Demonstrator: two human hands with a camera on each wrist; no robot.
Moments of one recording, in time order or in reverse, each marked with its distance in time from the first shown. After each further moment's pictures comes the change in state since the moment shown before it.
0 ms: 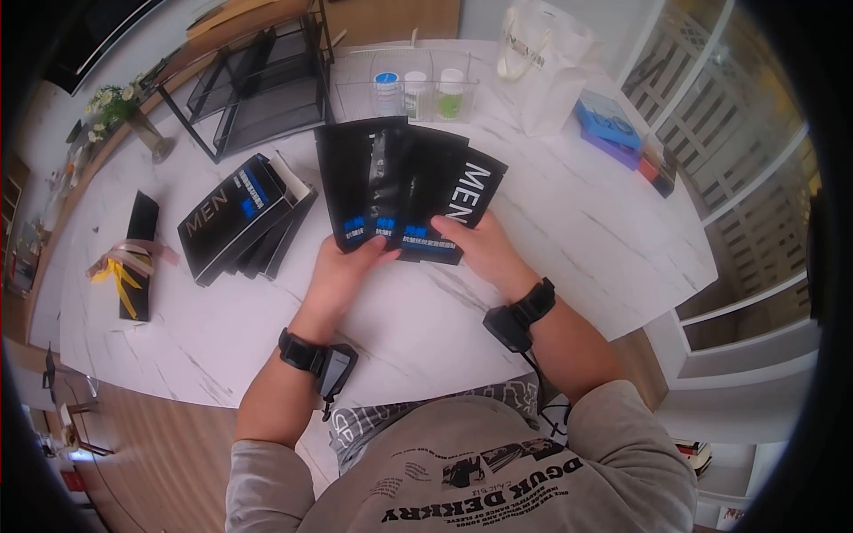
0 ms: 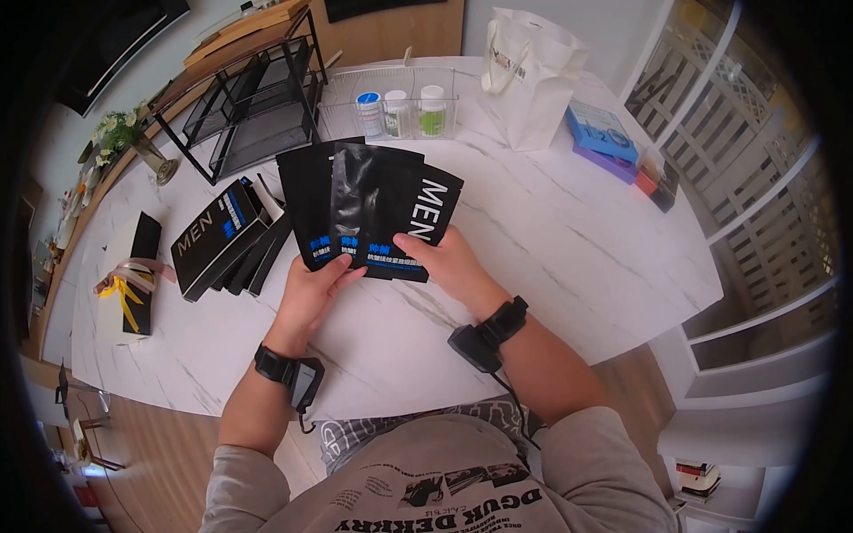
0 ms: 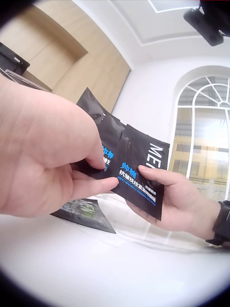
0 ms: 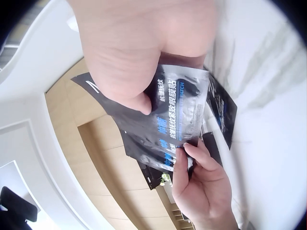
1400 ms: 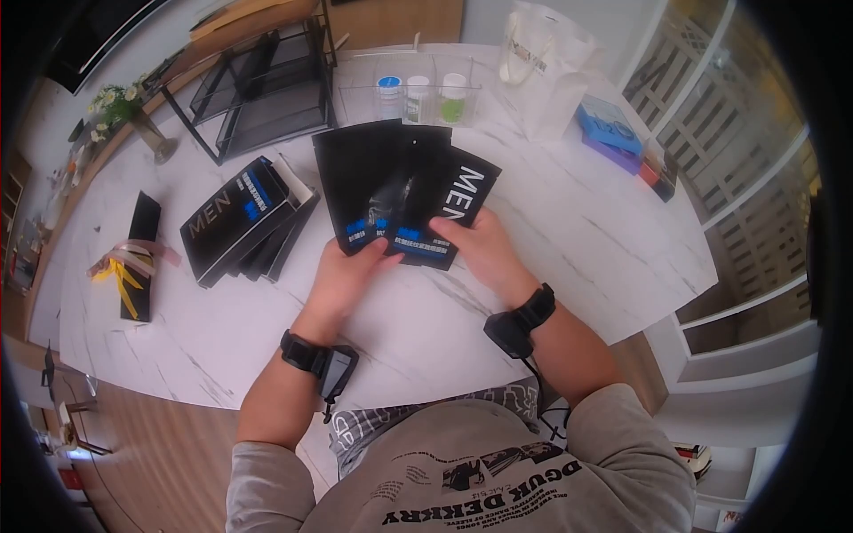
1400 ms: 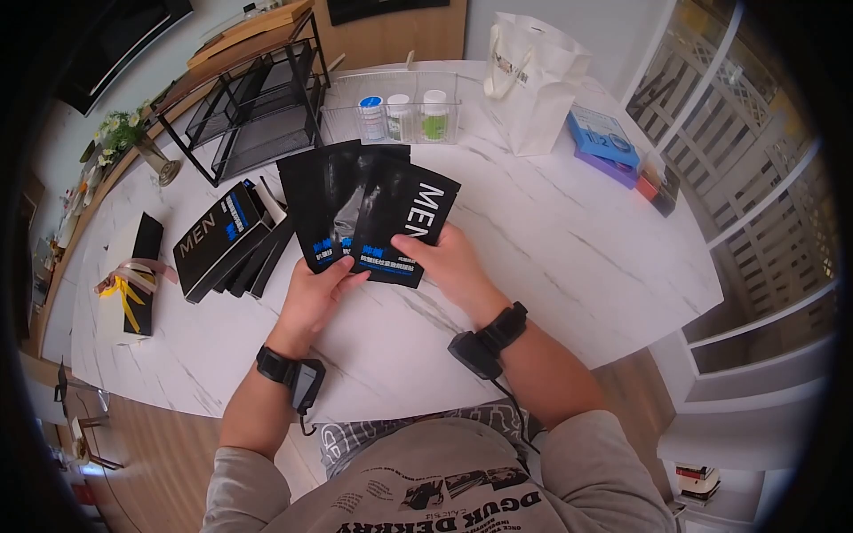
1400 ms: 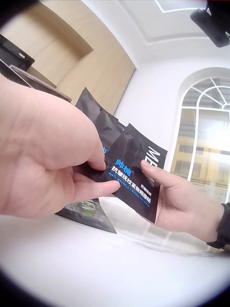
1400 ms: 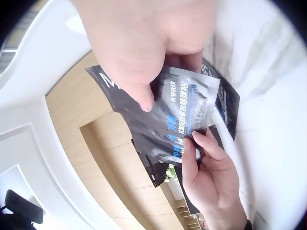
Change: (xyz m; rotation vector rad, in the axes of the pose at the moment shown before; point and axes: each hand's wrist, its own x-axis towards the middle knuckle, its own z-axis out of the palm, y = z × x) left_hand 0.003 -0.003 0.000 -0.011 -0.002 -0.003; right_hand 0.003 -0.004 0.006 0.041 0.068 0.024
